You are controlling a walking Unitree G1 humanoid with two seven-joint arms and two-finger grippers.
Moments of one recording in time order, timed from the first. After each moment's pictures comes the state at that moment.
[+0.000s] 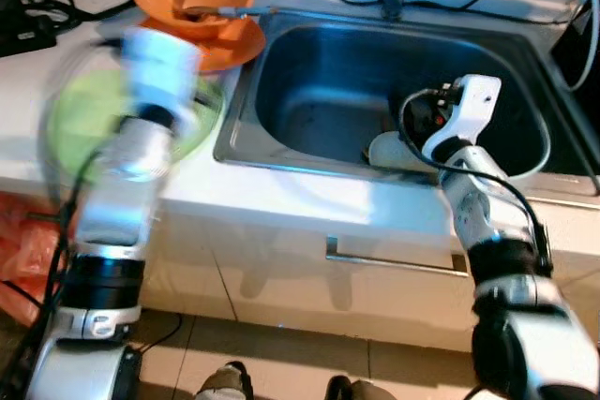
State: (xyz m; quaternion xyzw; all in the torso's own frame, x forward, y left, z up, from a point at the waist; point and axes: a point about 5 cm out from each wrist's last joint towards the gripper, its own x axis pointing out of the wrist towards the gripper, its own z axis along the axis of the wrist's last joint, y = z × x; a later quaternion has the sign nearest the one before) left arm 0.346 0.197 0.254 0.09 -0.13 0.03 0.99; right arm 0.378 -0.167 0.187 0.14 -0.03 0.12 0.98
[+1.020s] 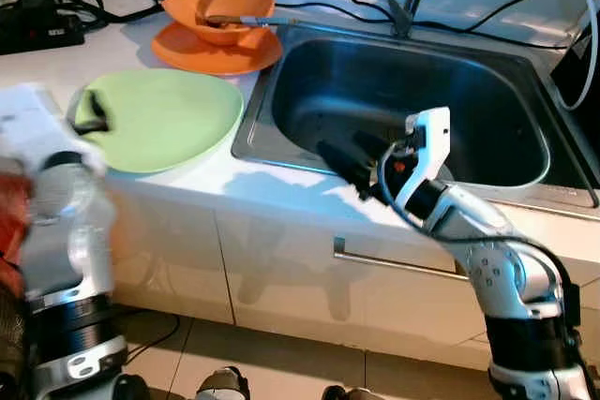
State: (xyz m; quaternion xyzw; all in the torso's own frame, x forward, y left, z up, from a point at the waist) left arm 0.308 0.271 0.219 -0.06 -0.07 0.25 0.96; right arm 0.301 -0.114 0.191 0.14 0.04 0.37 0.92
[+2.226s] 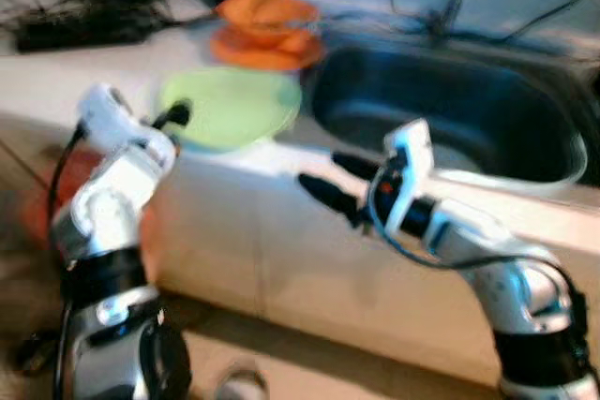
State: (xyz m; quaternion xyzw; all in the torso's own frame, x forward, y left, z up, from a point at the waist) left arm 0.350 0.221 0.198 -0.33 0.10 0.09 0.93; right arm 0.284 -0.102 0.187 0.12 0.07 0.44 0.89
